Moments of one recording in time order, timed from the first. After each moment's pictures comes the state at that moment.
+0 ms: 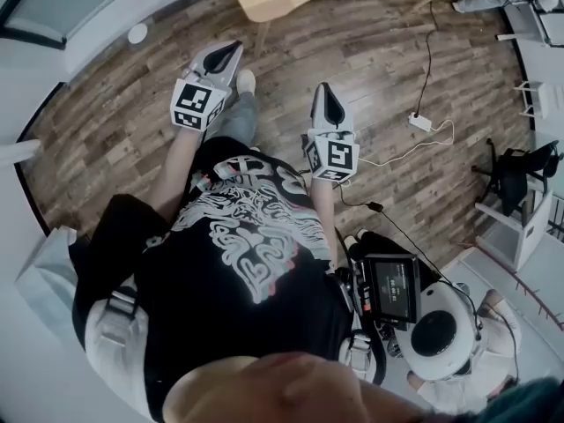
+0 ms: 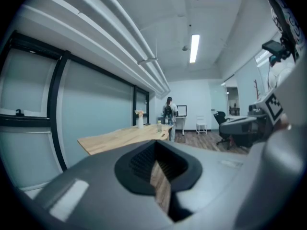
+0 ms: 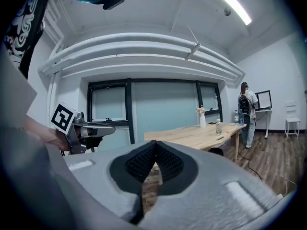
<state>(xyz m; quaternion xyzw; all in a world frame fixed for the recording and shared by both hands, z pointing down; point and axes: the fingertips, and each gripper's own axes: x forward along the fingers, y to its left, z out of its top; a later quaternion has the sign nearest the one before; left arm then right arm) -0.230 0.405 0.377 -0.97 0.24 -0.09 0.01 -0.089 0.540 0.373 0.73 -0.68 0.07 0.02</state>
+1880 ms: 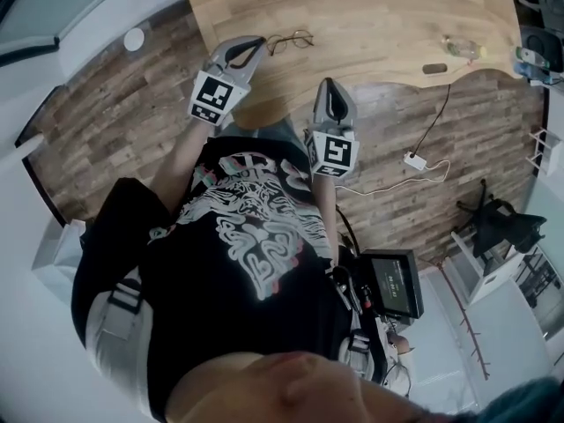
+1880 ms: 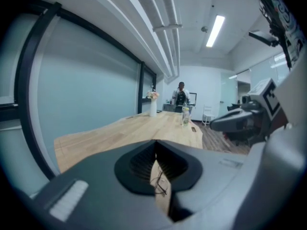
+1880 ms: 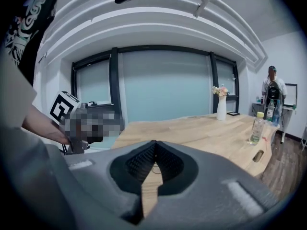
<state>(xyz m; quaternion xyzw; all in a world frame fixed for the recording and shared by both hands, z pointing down) -0.016 -0.046 0.468 -0.96 0.22 -0.18 -0.05 0.095 0.048 0.450 0.68 -0.71 0.15 0.12</state>
